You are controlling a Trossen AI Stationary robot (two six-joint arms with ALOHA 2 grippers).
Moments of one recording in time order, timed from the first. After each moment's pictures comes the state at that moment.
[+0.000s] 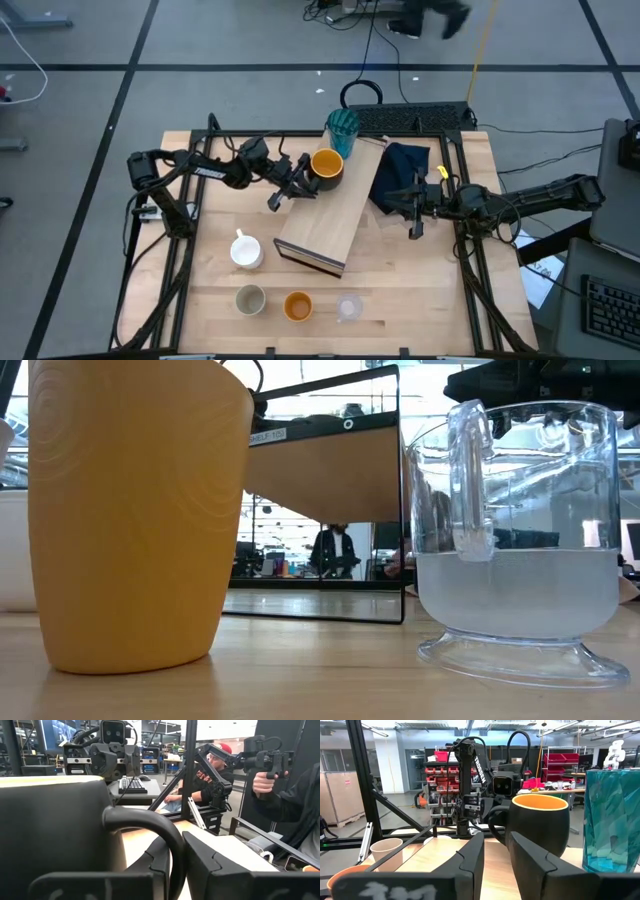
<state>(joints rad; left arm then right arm) 0.45 1.68 0.70 1.08 1.02 -0.08 0.10 0.68 0.26 0.54 0.23 0.01</state>
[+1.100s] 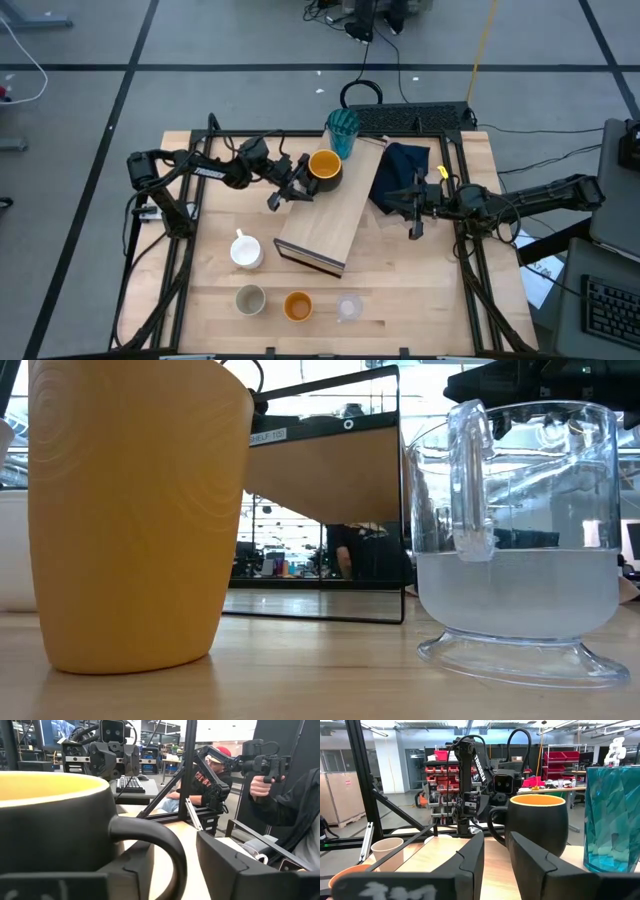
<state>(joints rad) 0.45 1.68 0.70 1.07 1.03 -0.11 0.10 0.68 0.26 0.54 0.23 0.03</state>
